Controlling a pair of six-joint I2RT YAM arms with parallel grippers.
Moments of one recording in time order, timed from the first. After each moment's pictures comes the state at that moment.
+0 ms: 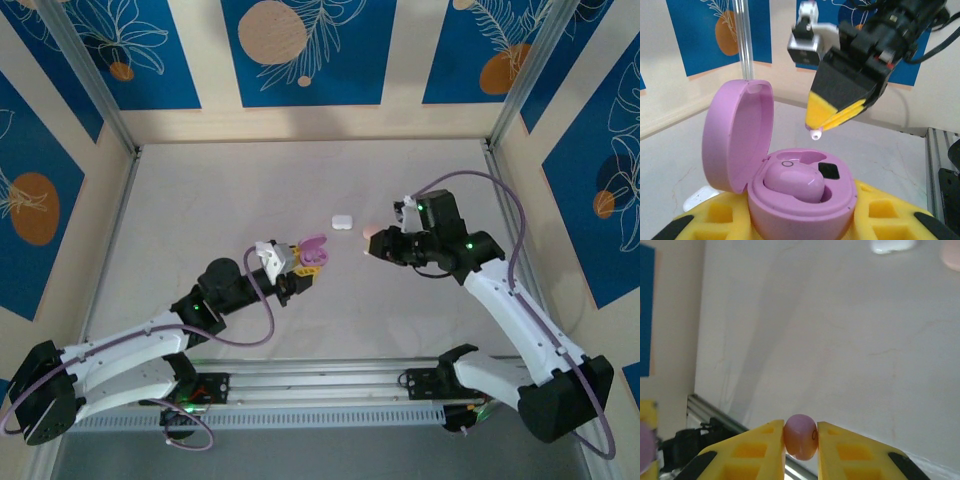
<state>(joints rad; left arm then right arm) -0.91 0.95 0.48 0.44 0.19 -0.01 0.42 1.05 1.02 -0.78 -0.46 0.59</state>
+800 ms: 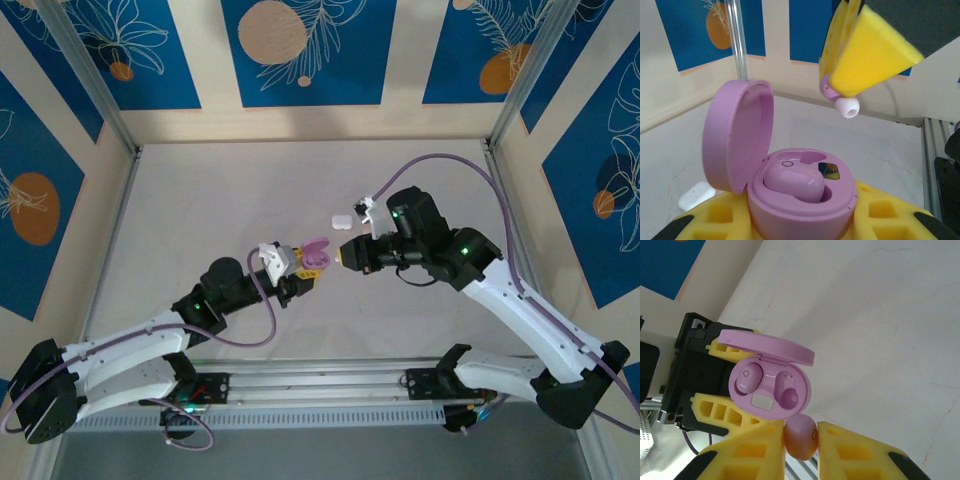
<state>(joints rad) -0.91 0.96 0.48 0.42 0.22 0.01 0.73 1.08 1.21 -0.84 -0.35 0.43</state>
